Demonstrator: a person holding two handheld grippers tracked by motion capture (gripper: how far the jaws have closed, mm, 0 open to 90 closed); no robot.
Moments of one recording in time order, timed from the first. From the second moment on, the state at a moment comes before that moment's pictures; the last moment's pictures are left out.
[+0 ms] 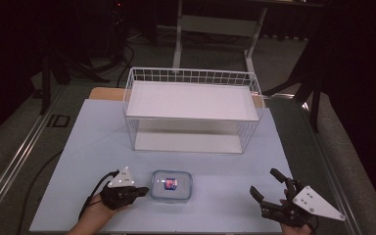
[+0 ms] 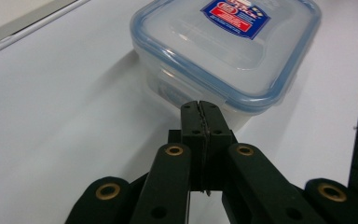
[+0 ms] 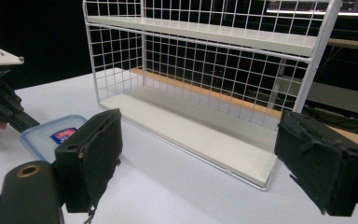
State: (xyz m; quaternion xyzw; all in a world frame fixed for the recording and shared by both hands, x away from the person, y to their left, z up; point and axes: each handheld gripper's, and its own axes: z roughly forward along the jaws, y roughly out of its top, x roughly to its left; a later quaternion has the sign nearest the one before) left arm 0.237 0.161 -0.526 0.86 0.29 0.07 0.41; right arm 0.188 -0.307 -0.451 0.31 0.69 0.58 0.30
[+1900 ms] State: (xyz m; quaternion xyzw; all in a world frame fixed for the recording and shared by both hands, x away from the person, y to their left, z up) left arm 0.259 0.146 -0.513 0.84 0.31 0.04 0.44; right arm 0.188 -0.286 -0.457 0.28 0.72 0.57 0.27
